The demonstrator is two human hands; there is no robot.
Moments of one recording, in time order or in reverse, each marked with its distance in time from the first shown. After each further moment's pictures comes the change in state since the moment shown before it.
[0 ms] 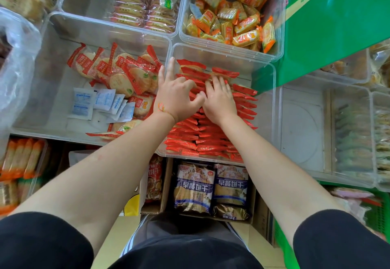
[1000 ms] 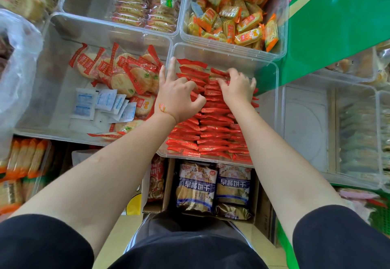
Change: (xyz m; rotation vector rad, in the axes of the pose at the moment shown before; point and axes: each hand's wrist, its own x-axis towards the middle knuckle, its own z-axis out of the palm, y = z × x) left_hand 0.001 0.000 -0.001 0.015 -0.027 0.005; right_hand 0.022 0.024 -0.031 0.132 0.159 0.310
